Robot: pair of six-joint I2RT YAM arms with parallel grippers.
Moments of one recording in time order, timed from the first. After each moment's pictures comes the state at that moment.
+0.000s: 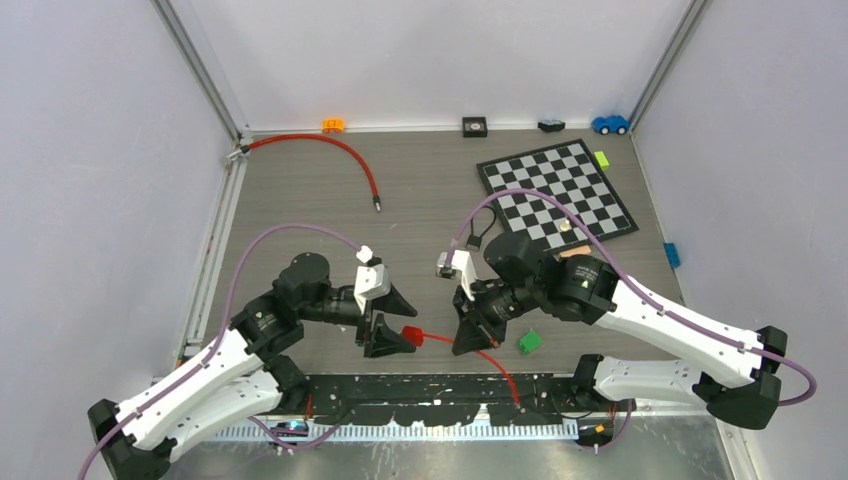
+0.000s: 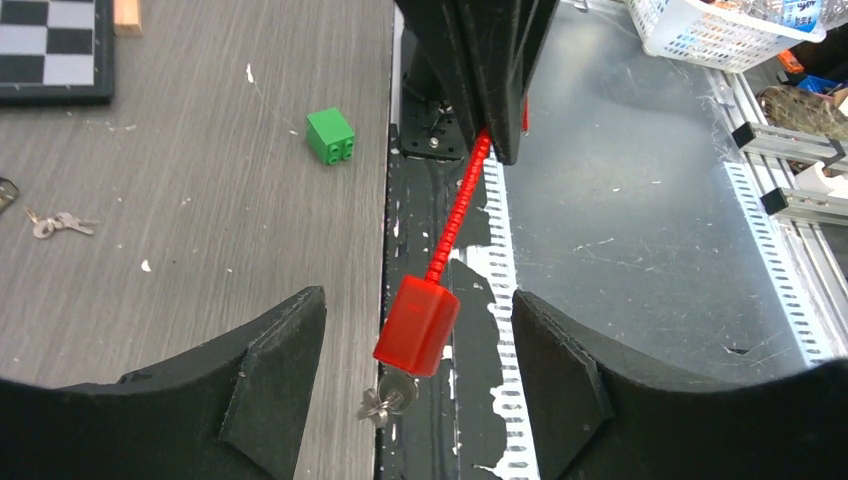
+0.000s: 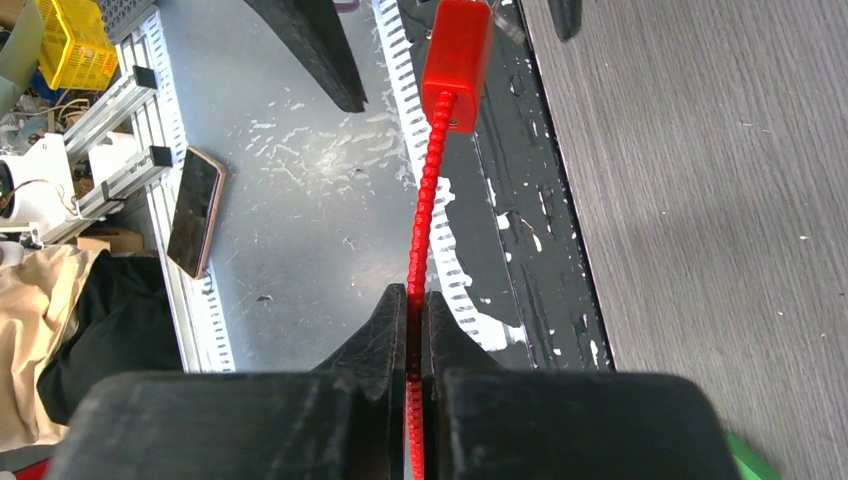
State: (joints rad) left arm -0.82 0.67 0.65 -0.24 0.79 -0.04; right arm 1.06 1.05 1.12 -0.84 -0.54 0.21
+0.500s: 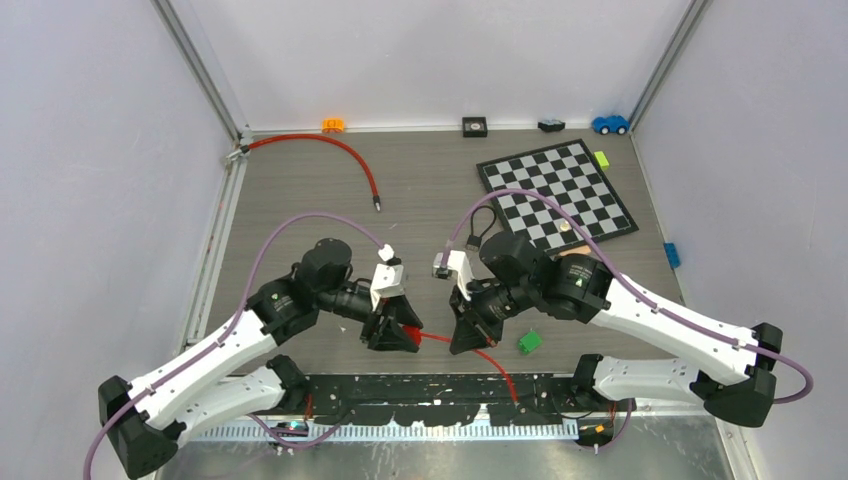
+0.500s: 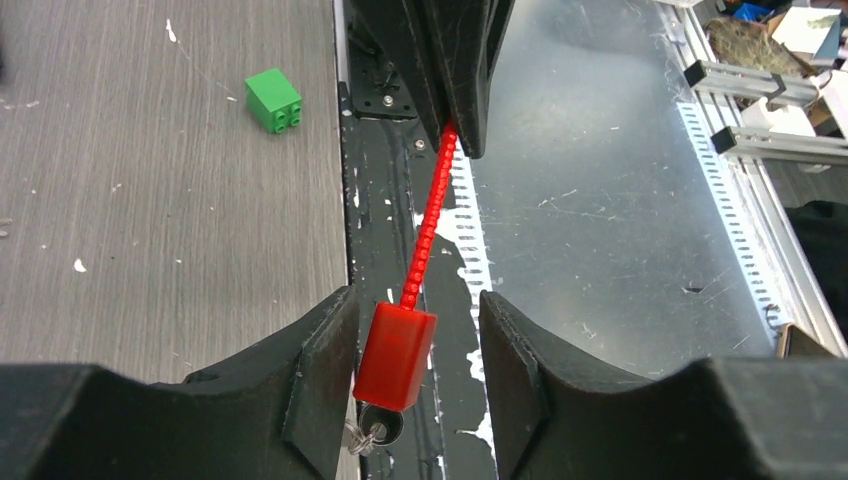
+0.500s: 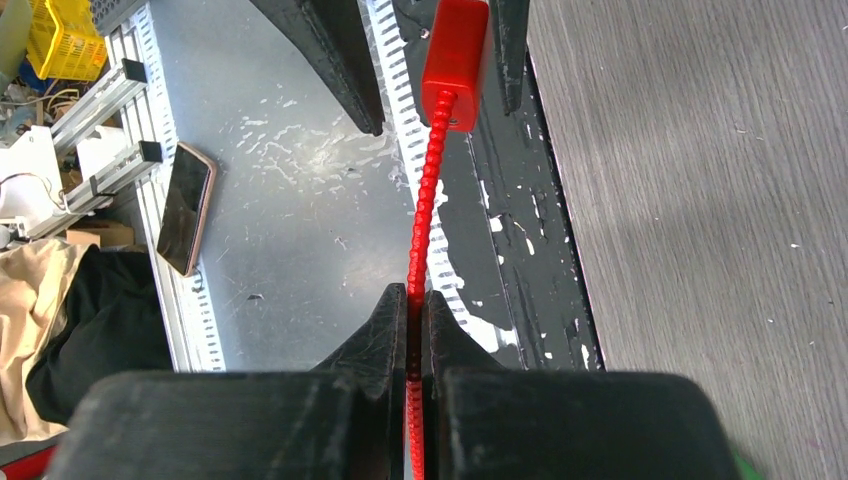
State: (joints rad) left arm -0.82 0.83 0.72 -0.34 0.91 0.05; right arm 1.07 1.07 1.12 -0.82 -0.54 0.19
